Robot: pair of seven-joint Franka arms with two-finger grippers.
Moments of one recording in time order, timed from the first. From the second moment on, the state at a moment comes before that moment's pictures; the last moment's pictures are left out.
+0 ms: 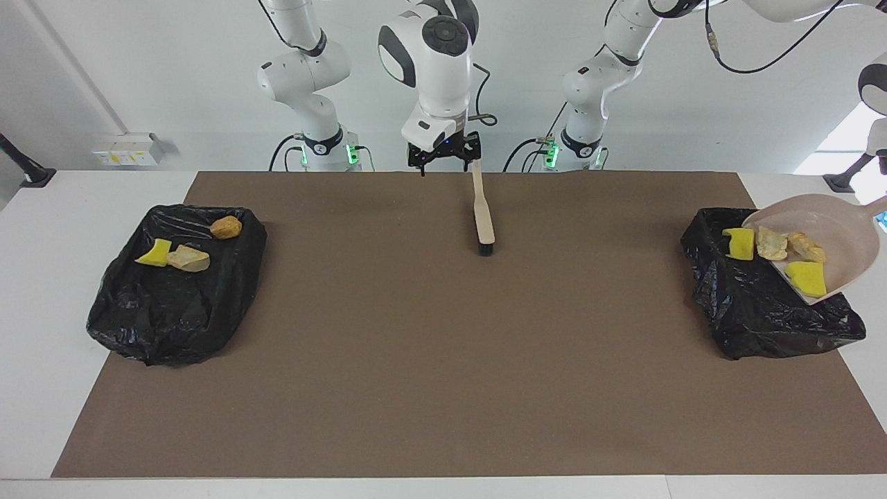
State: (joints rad) left arm 0.54 0.20 -0.08 -1.55 0.58 1.89 1.69; right arm 0.52 0.02 0.13 -1.79 0.12 1.69 0.50
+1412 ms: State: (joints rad) left arm 0.29 0.16 -0.08 -1.52 1.02 1.80 1.72; right arm -0.06 0.01 0.11 -1.60 -0.05 1.59 -0.11
